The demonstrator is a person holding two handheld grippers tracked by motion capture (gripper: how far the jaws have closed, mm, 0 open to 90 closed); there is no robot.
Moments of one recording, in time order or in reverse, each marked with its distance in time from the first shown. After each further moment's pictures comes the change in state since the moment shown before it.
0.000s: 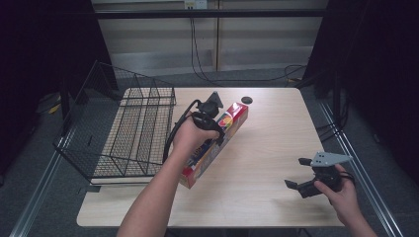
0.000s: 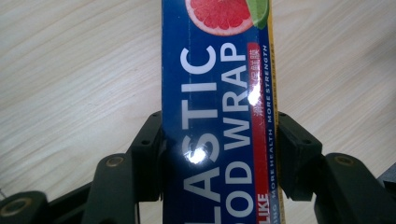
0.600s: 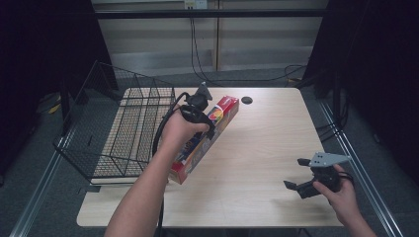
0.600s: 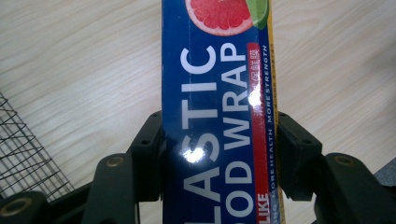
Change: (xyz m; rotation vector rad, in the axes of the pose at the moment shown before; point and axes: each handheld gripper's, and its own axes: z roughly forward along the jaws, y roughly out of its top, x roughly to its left) left arm 0.019 -0.005 -0.030 -0.012 0.010 -0.044; right arm 0.002 0.000 0.002 0.005 -0.004 -0.006
